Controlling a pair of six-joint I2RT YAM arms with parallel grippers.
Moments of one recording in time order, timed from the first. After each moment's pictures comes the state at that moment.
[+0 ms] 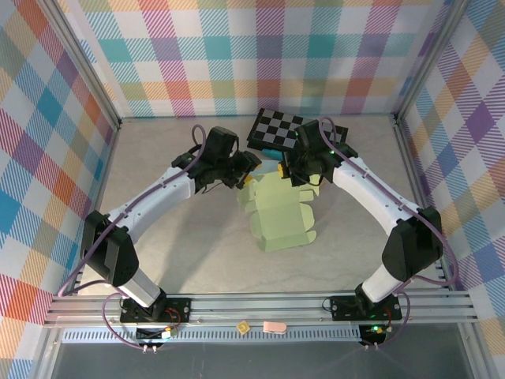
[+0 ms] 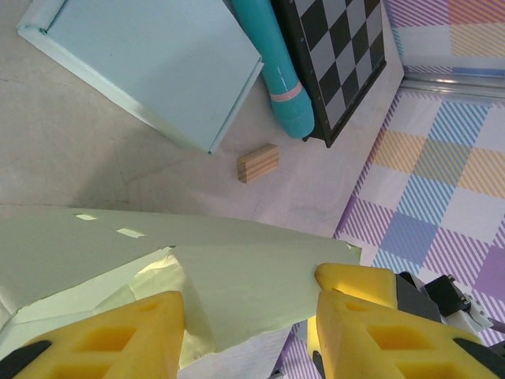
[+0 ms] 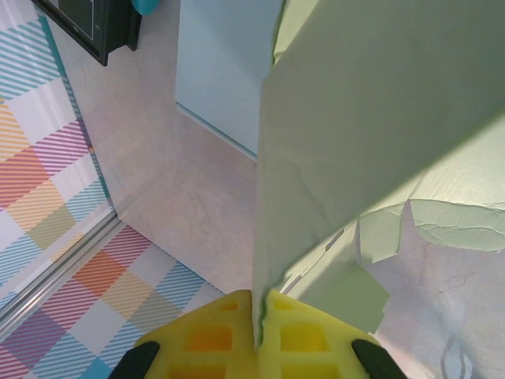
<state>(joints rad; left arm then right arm) -0.60 1.59 1.39 -0.55 0.25 -1.34 0.52 1.59 1.42 -0.73 -0.22 1.81</state>
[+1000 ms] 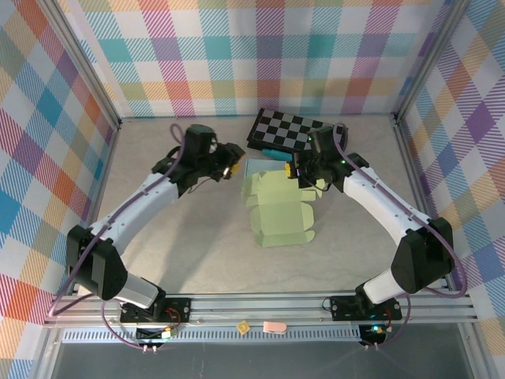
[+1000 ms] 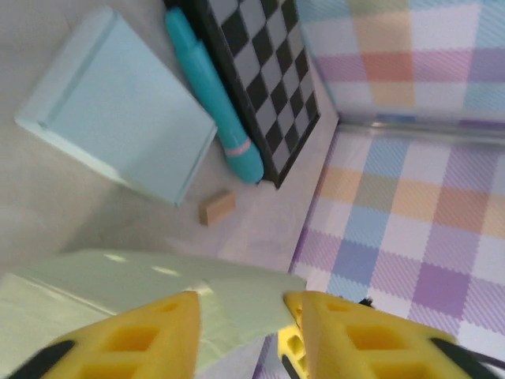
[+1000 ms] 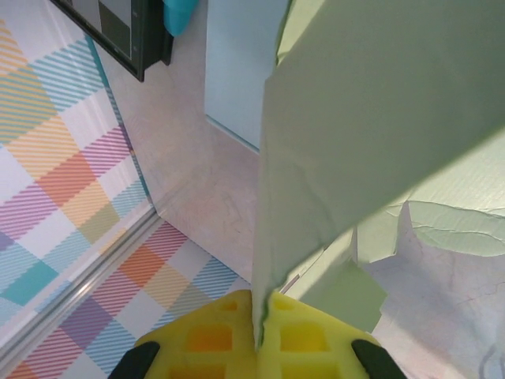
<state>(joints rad) -0.44 1.45 1.23 -0.38 0.28 -1.30 0.45 1.49 1.26 -0.58 -0.25 1.85</state>
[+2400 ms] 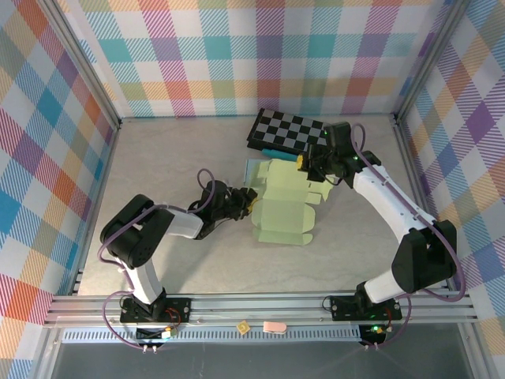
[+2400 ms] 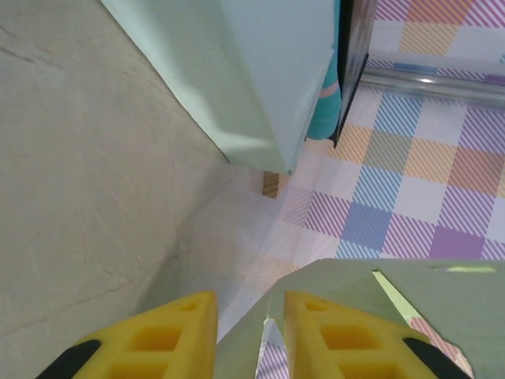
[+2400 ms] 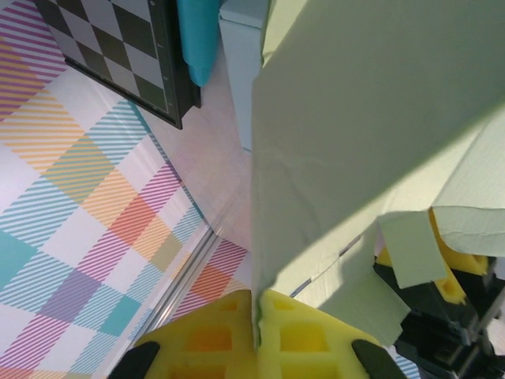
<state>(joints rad) -0.59 1.75 0.65 0.70 0.34 -1.51 0.34 1.48 1.25 -0.55 -0.31 2.02</state>
